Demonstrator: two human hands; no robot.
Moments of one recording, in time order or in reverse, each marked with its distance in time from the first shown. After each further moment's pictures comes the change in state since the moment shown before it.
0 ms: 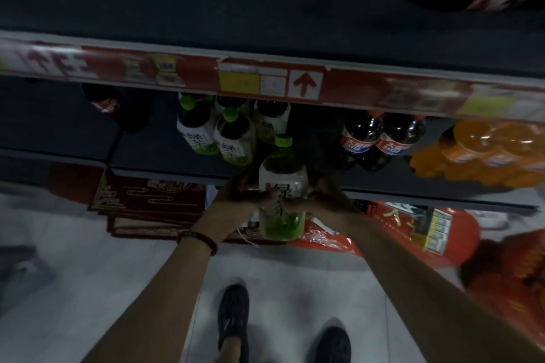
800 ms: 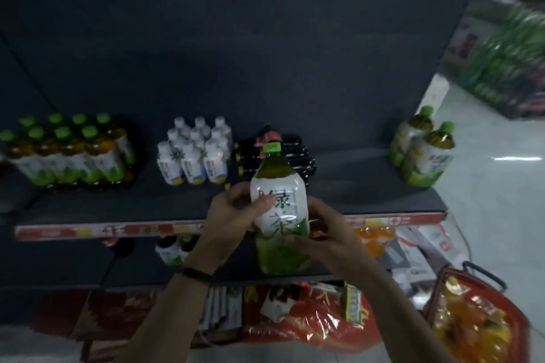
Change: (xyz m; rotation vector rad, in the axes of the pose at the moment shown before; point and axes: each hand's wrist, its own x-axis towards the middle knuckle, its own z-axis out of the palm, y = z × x) left_hand -0.235 0.399 0.187 -0.101 0.042 0.437; right_hand -0.389 -0.254 -0.152 -0.020 0.297 -0.499
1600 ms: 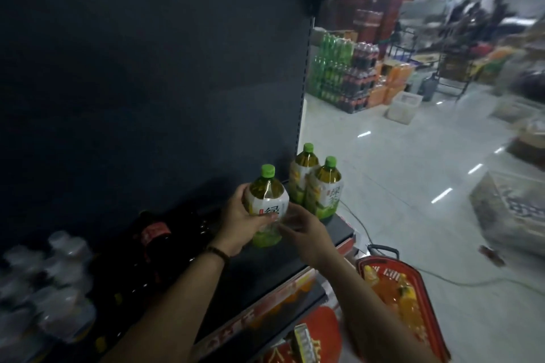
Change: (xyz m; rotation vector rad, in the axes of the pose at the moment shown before) left_hand 0.258 -0.029 0.204 0.178 -0.407 0.106; right_hand 0.113 0.030 -0.160 -0.252 0.642 0.231
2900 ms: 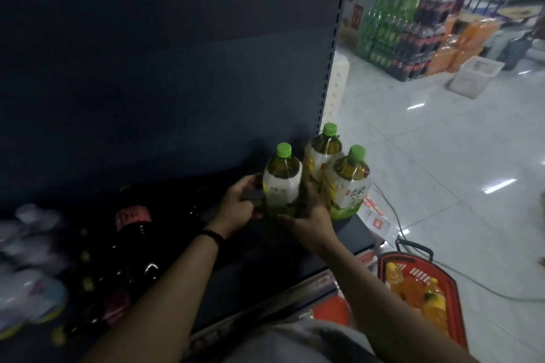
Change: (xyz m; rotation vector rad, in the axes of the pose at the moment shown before) left_hand 0.080 -0.073 0.027 0.053 -0.056 -0.284; right_hand 0.121 0.105 0.007 0.107 -0.040 0.001
